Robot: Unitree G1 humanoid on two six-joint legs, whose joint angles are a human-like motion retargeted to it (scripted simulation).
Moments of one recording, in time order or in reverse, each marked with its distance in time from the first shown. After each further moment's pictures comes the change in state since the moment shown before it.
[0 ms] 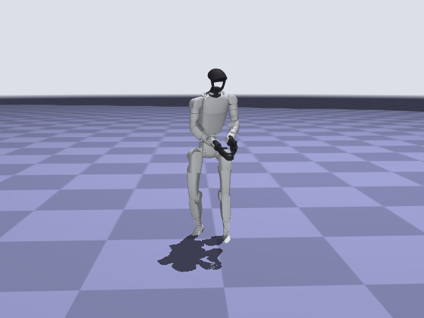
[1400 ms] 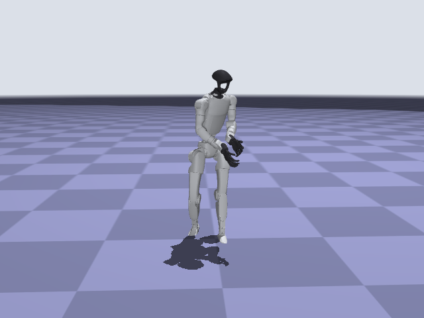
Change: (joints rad) left arm -0.077 -0.168 -0.042 0.071 0.022 0.024 0.190; right arm 0.001 0.004 0.037 0.098 -0.070 -0.004 -0.284; waist 0.011 0.003 0.035; left_leg -0.026 -0.146 -0.086 0.002 0.083 0.000; right_leg -0.051 -0.143 -0.048 0.247 0.010 -0.065
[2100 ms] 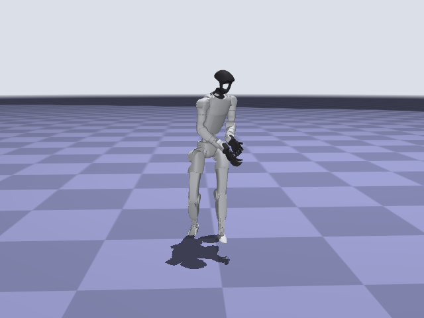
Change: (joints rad) left arm 0.018 -0.007 -0.004 -0.016 -0.089 -0.011 -0.051; right arm -0.003 0.018 0.027 -0.013 -0.017 0.013 0.060; waist 0.011 -0.023 0.009; left_leg -0.029 -0.007 -0.017 0.030 -0.018 0.000; right_leg -0.019 -0.006 -0.010 0.030 0.013 -0.008
